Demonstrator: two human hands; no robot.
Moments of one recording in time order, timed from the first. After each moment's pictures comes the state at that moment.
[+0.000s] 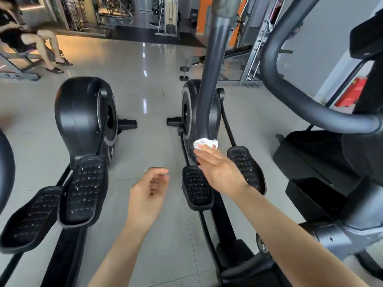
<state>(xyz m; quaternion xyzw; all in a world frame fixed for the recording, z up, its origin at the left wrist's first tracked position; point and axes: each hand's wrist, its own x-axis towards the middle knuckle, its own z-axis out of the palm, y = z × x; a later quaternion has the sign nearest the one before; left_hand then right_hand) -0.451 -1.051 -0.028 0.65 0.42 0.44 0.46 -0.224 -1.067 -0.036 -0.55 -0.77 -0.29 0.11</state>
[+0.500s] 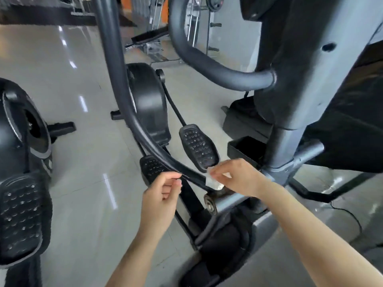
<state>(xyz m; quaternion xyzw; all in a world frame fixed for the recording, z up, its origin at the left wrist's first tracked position) -0.374 -1.143 -0.034 0.70 0.29 0.33 0.56 -0.173 -1.250 -0.012 -0.76 -0.61 0.08 0.23</state>
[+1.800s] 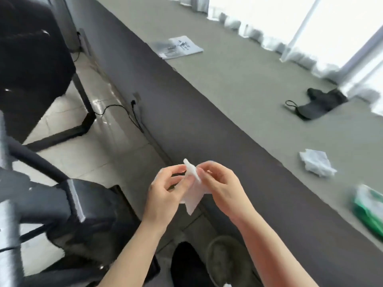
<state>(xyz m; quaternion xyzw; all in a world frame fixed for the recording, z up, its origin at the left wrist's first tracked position) -0.299 -1.390 -0.048 0.65 -0.25 -0.33 0.63 -0.406 -1.483 -0.015 -0.74 0.35 -0.19 0.55</state>
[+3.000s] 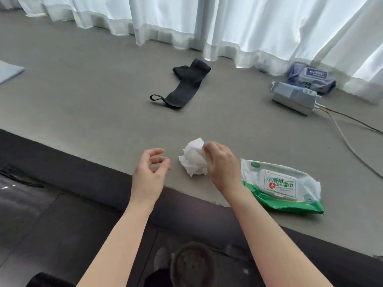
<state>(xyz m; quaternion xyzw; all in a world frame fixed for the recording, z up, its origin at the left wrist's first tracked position) -0.473 -1.681 -0.049 0.63 -0.40 -0.44 0.50 -0.648 -1.726 -0.067 -0.74 0.59 -0.33 0.04</state>
